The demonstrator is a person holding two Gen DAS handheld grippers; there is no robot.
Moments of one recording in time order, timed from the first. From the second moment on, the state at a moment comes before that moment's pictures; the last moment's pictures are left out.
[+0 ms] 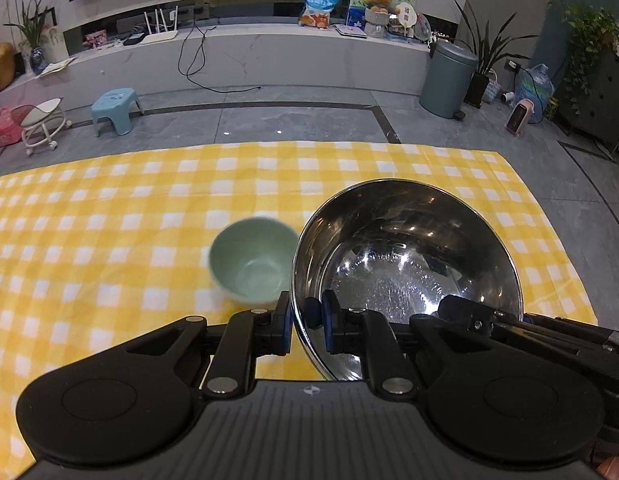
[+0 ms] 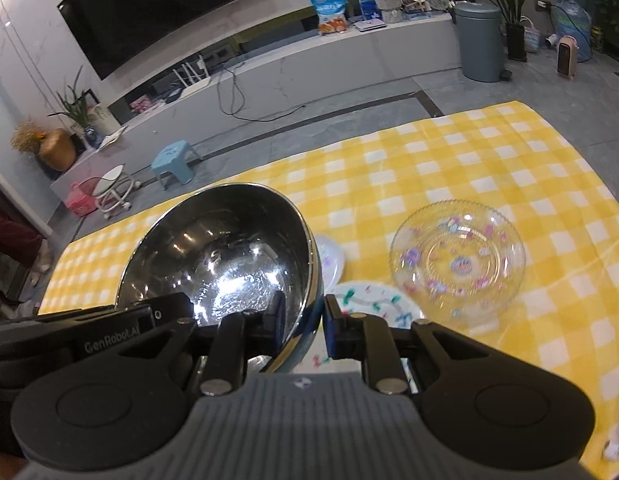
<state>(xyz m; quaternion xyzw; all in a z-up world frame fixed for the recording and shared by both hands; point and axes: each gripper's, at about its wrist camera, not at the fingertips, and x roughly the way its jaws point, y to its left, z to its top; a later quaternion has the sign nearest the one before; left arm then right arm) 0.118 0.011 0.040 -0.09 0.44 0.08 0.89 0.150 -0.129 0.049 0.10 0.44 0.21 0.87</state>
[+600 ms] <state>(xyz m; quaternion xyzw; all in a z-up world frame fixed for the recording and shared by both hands) 0.049 0.006 0.032 -0.09 0.47 0.09 0.88 0.070 -0.142 0.049 0.10 0.45 0.23 0.86</state>
